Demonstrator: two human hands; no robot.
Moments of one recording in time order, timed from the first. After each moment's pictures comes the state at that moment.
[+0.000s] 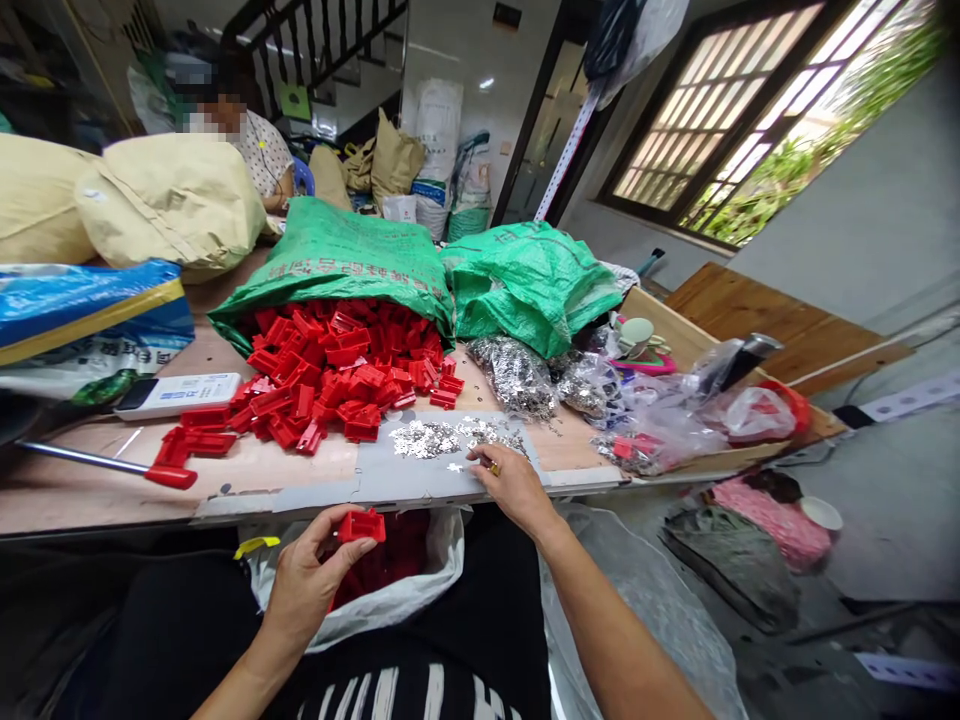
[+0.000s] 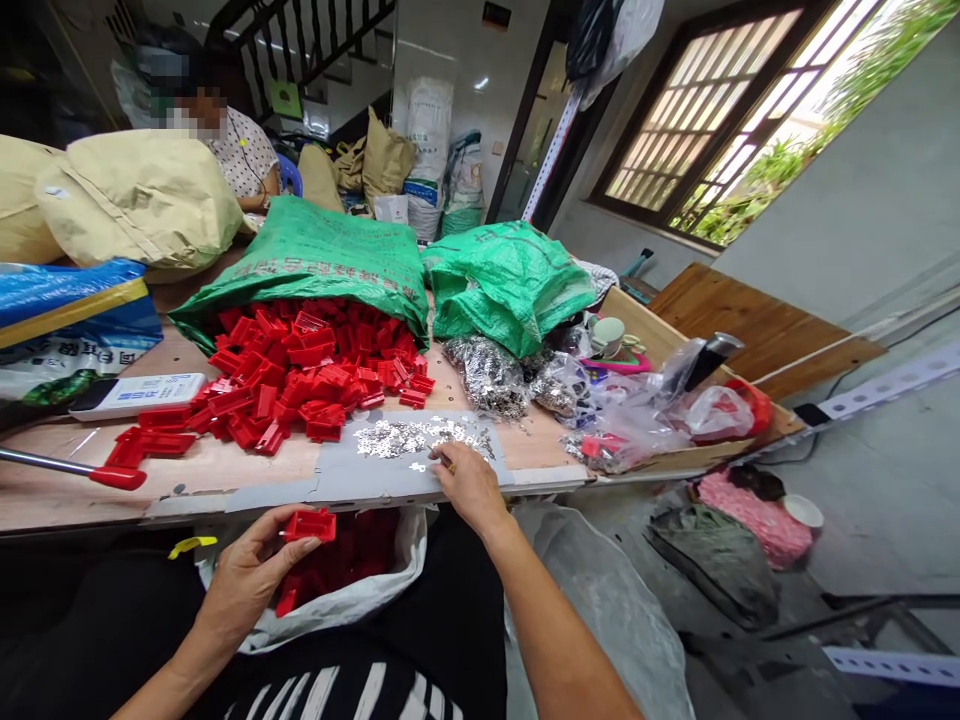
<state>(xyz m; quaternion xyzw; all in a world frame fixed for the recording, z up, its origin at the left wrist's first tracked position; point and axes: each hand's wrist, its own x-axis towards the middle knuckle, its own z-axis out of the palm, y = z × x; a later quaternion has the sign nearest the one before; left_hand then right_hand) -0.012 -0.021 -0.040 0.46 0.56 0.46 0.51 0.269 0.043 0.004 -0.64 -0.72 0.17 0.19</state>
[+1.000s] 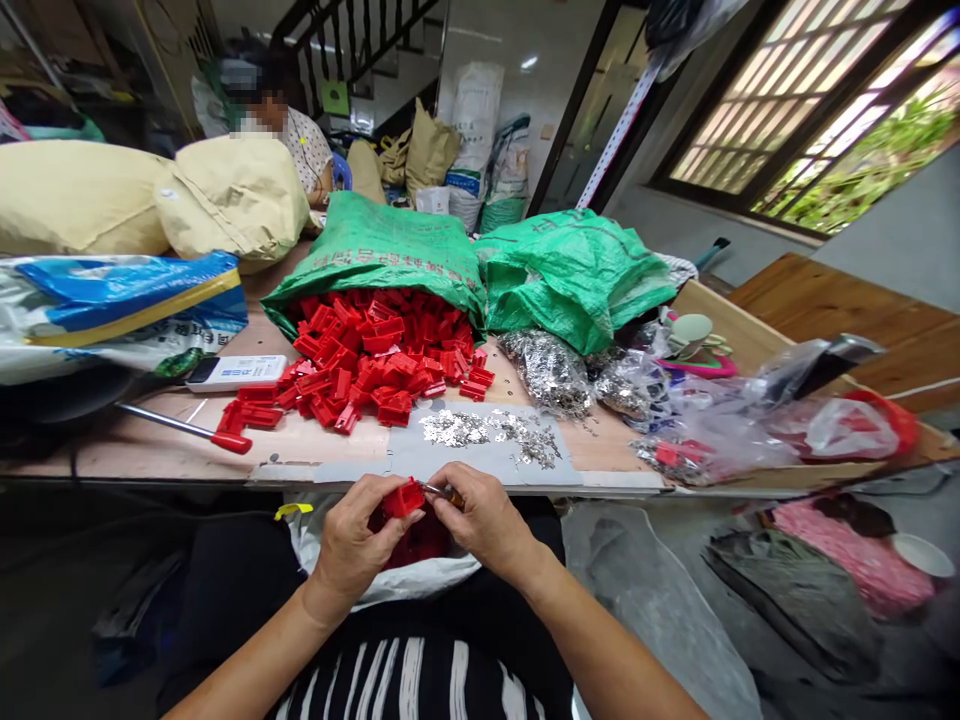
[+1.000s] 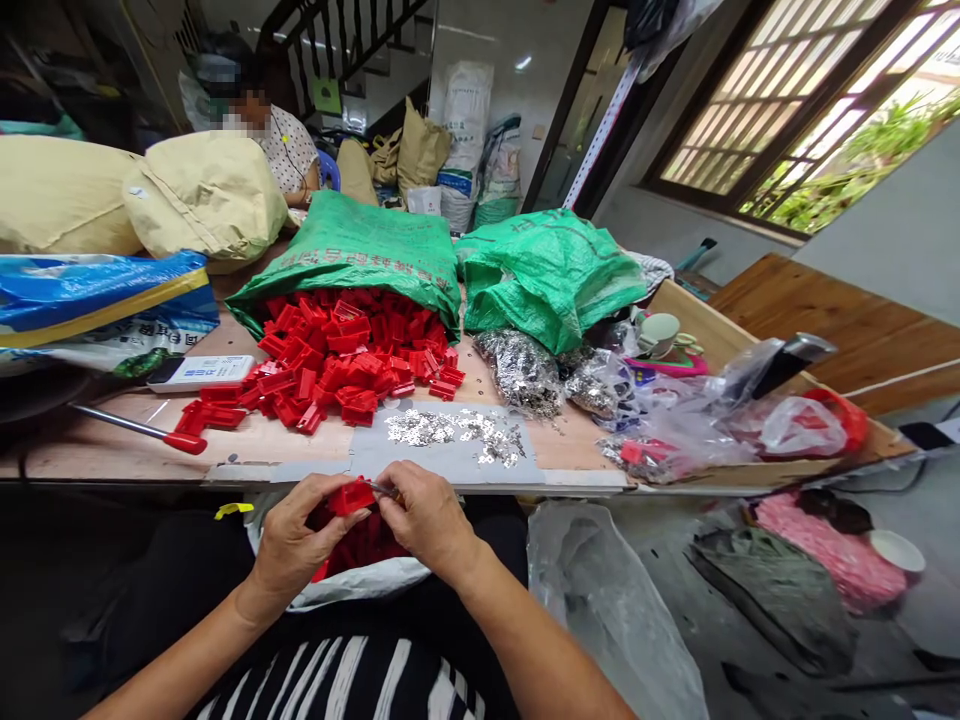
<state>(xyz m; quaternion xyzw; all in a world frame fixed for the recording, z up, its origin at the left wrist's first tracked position) -0.001 -0.016 -0.010 0.64 0.50 0.51 0.30 0.181 0.005 0.027 -0.46 -0.80 0.27 0.27</state>
